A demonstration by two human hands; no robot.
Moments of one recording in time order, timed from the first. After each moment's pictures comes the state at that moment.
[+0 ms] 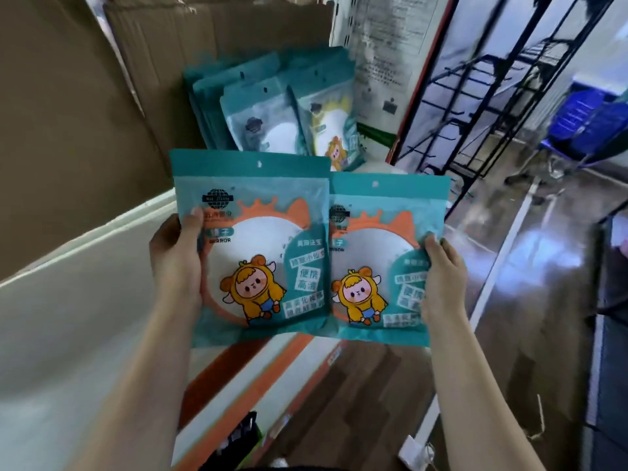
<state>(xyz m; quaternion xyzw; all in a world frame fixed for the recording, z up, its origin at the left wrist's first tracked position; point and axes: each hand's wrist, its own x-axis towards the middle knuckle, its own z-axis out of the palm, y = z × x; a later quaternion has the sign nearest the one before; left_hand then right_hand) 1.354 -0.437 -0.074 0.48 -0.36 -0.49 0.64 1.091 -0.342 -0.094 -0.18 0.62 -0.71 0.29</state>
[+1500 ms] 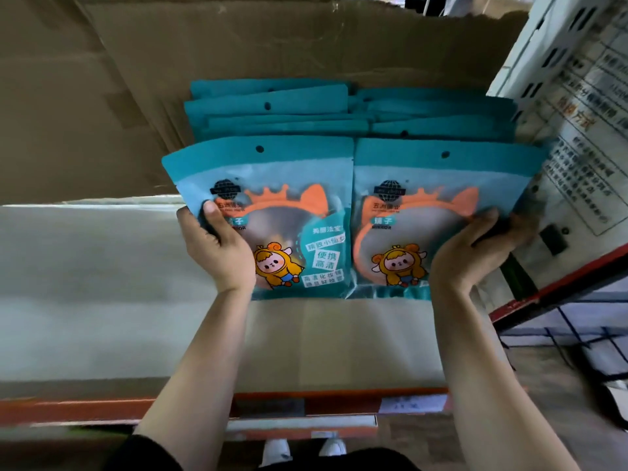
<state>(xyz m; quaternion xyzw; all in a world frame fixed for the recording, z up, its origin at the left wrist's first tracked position) 1.159 -0.653 -0.099 0.67 -0.21 0.11 0.71 0.939 -0.752 -0.087 -0.42 0.56 -0.69 0.17</state>
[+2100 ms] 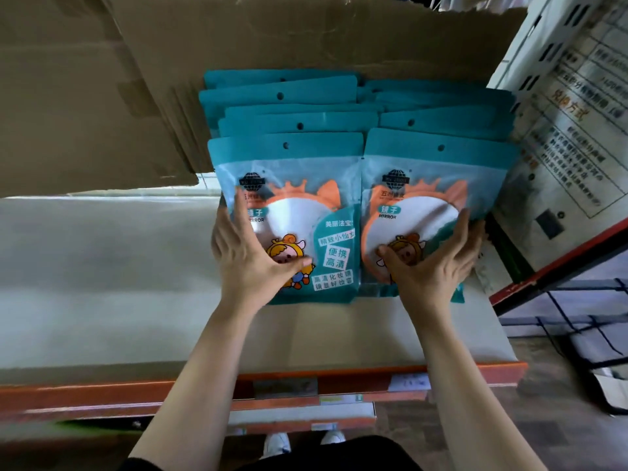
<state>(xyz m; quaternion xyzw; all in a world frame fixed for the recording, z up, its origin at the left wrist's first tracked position) 1.148 -0.614 -0.118 0.80 -0.46 -0.03 0.40 0.942 -0.706 -0.129 -0.63 0.62 -0.43 0.16</state>
